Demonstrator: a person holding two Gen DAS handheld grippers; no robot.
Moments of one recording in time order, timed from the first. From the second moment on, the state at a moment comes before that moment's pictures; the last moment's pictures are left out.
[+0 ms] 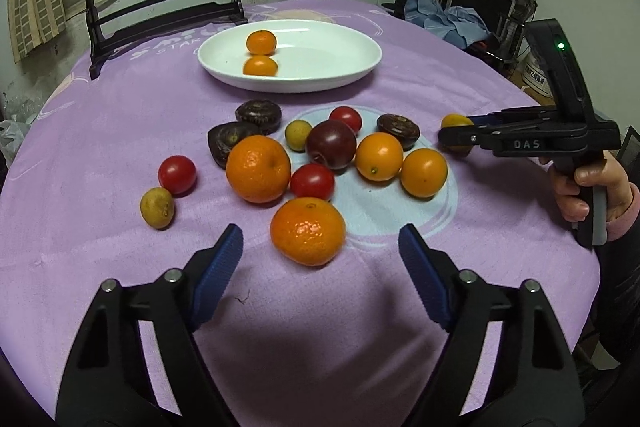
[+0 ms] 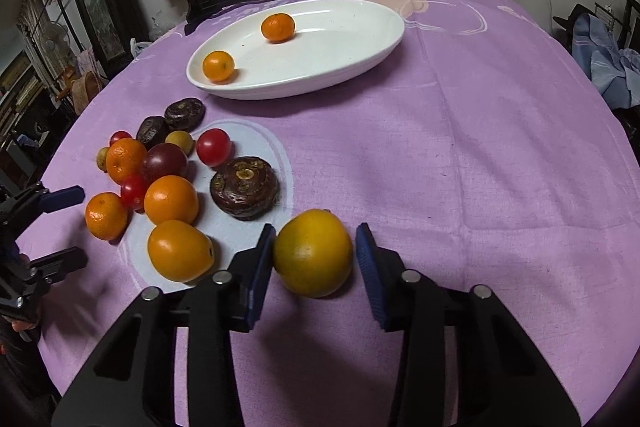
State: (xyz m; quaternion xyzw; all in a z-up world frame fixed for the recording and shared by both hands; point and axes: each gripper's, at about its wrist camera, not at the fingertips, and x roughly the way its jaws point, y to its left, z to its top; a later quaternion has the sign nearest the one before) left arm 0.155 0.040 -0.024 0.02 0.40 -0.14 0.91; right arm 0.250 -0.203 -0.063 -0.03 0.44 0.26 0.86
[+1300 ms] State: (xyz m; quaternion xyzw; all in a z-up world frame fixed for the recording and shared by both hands) left arm 0.186 0.043 -0.005 -0.05 0.40 -0.17 0.90; right arm 0.258 -0.199 -0.032 0.07 0.39 0.34 0.85
